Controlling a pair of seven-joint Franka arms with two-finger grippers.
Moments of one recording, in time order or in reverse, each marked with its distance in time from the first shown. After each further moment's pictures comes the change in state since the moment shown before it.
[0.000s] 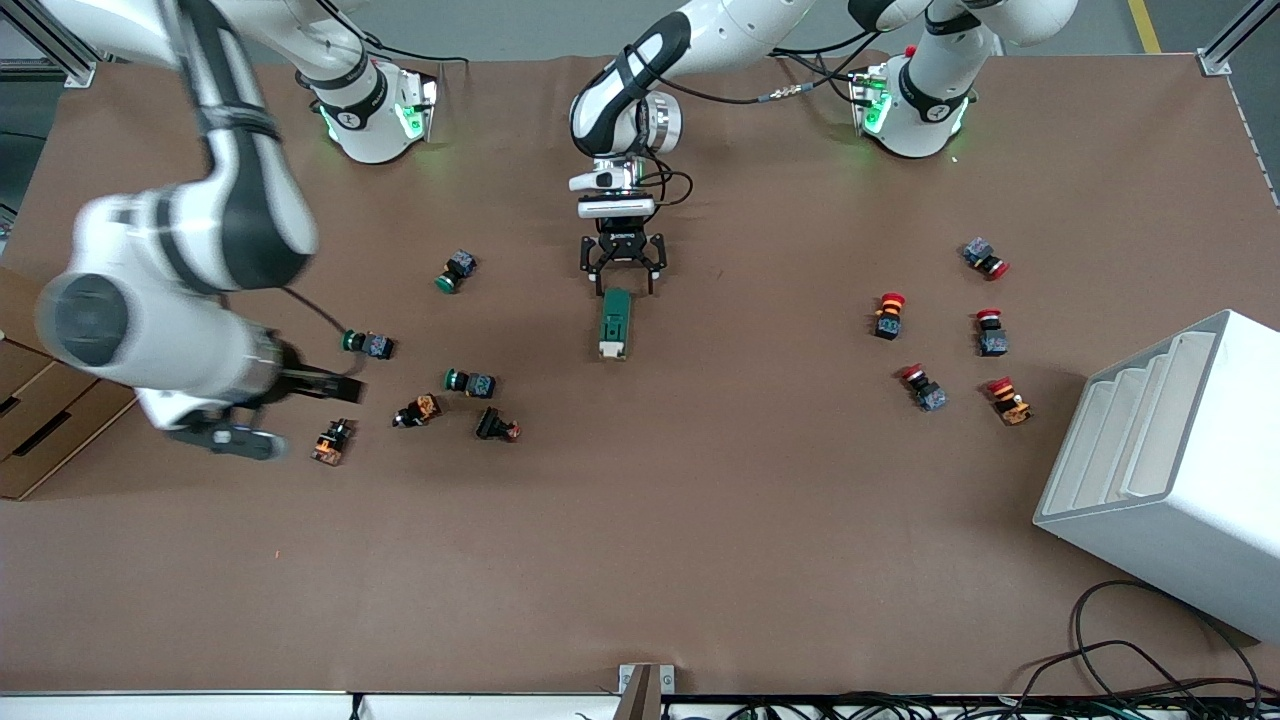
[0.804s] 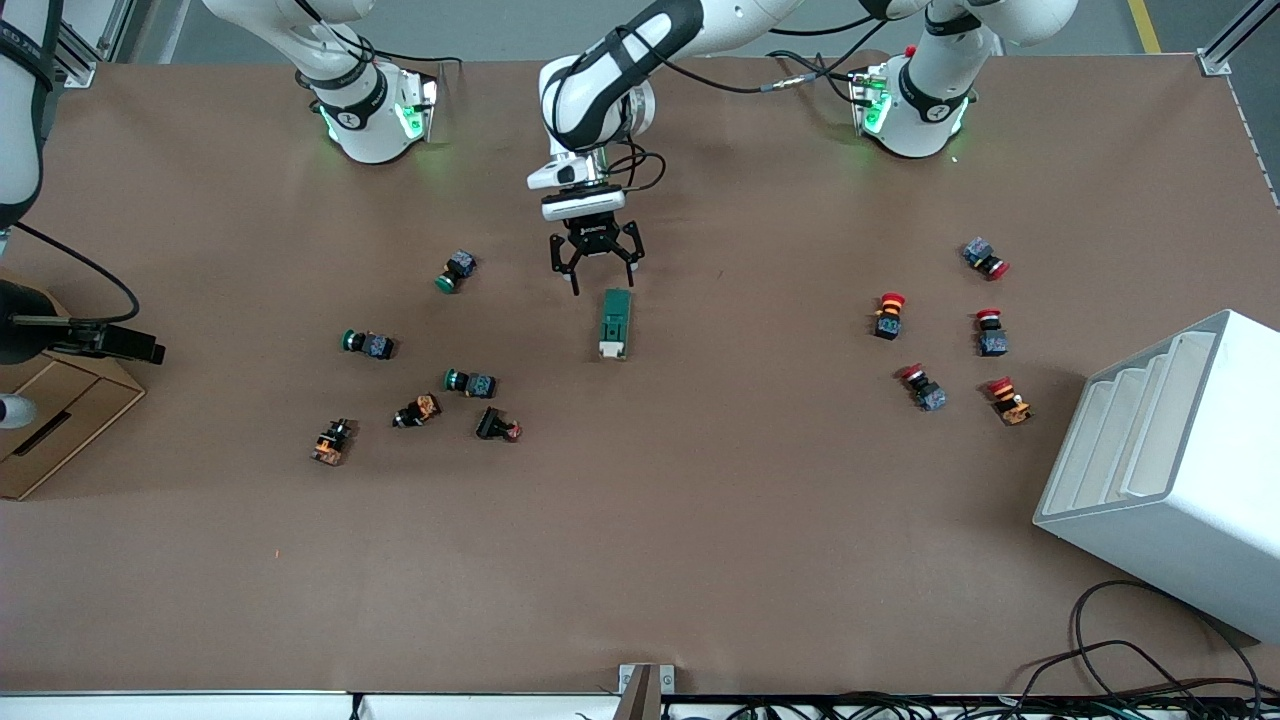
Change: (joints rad) left arm 0.026 -0.061 -0.001 0.199 -0.324 -0.002 0.297; right arm -0.182 -0.012 0.002 0.259 -0.041 -0.265 -0.190
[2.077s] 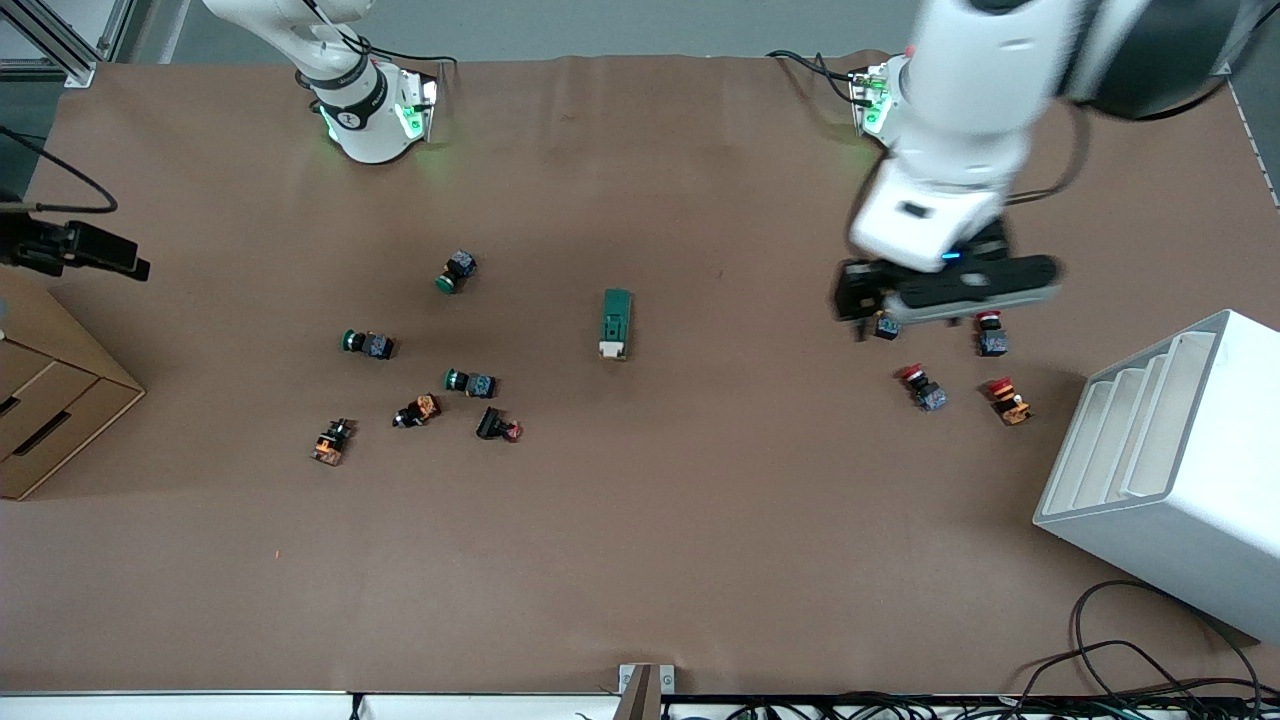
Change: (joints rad) left arm 0.804 -0.577 0.010 0.208 -1.047 -0.260 1.567; right arm -0.001 -0.231 0.034 -0.138 0.001 -0.069 -0.023
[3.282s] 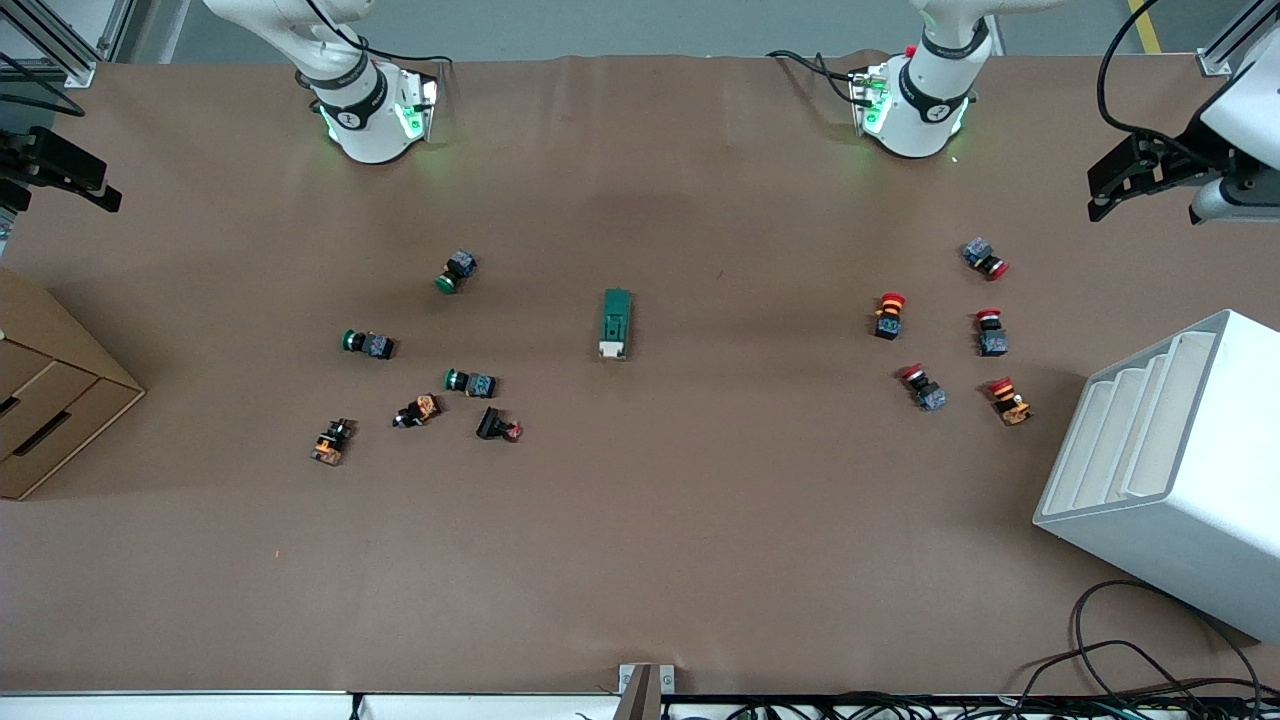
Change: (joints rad) left arm 0.196 -0.274 0.190 -0.158 -0.223 -0.235 0.567; right arm -0.014 -0.165 0.008 -0.093 0.000 -0.003 -0.036
